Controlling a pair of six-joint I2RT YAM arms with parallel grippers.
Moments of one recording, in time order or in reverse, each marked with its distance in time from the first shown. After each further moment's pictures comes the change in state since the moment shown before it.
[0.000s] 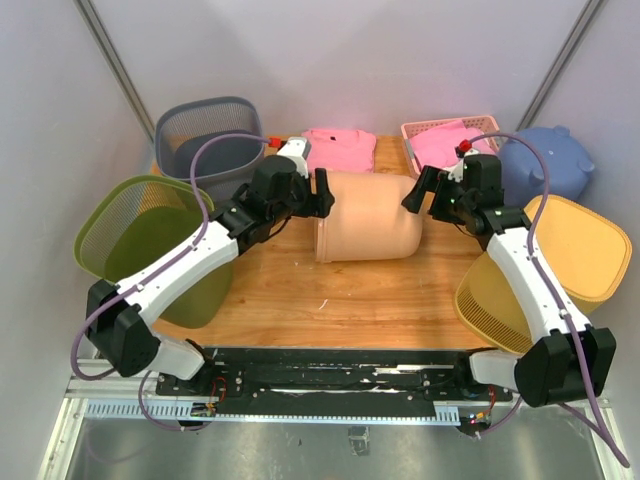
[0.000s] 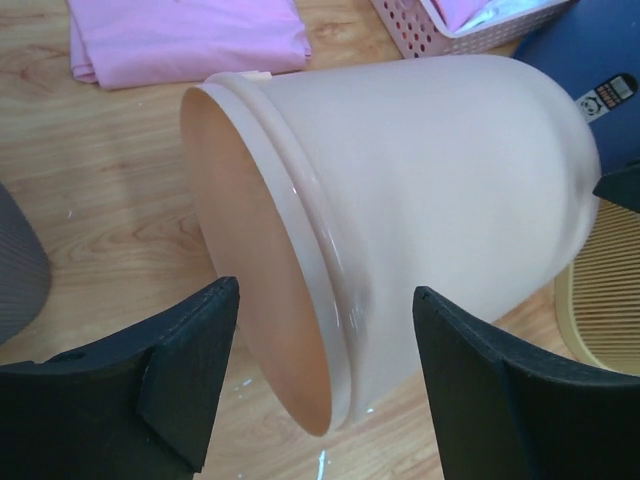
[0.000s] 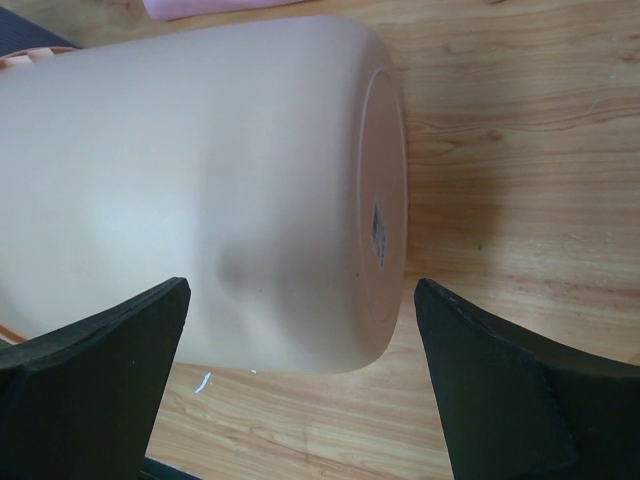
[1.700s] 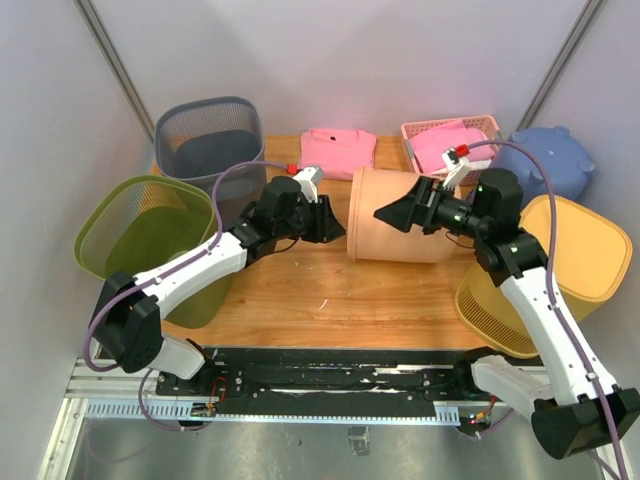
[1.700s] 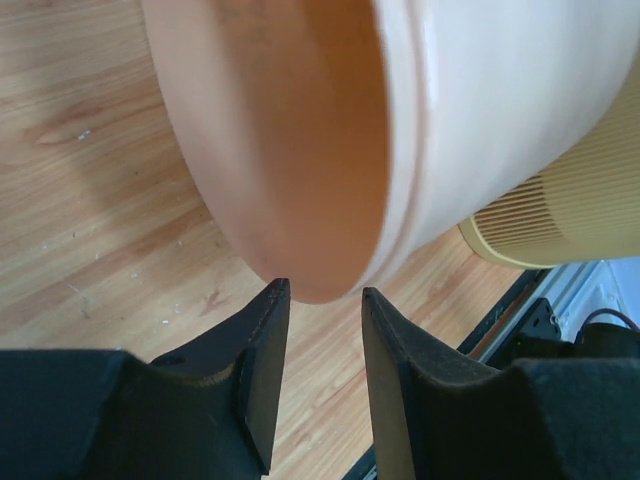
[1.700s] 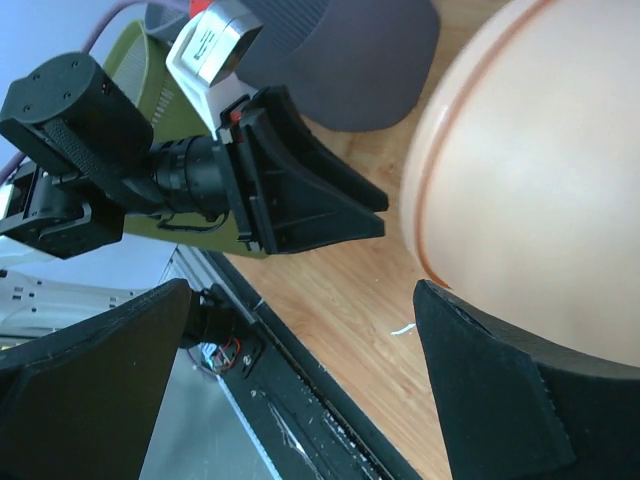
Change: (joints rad) left arm -0.001 0.043 -0.192 0.178 0.356 -0.138; right arm 0.090 -0.257 -0.074 0.163 -0.472 0.182
